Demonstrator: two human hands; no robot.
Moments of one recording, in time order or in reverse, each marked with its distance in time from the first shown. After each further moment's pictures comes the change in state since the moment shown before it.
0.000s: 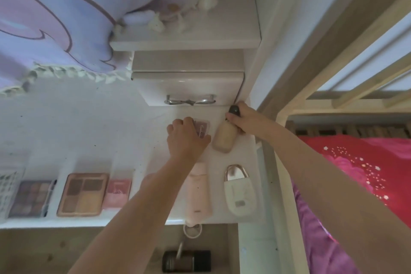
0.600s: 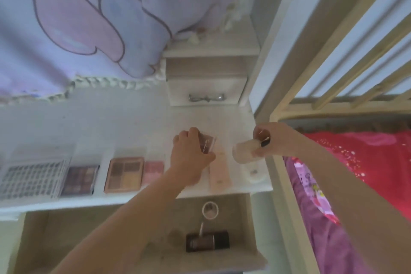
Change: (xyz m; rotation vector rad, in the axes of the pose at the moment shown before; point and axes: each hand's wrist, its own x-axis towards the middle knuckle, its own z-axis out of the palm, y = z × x) left_hand -0.101 -0.069 -0.058 -0.048 -0.104 0.237; right_hand -0.172 -0.028 0.035 -0.420 0.058 -0.021
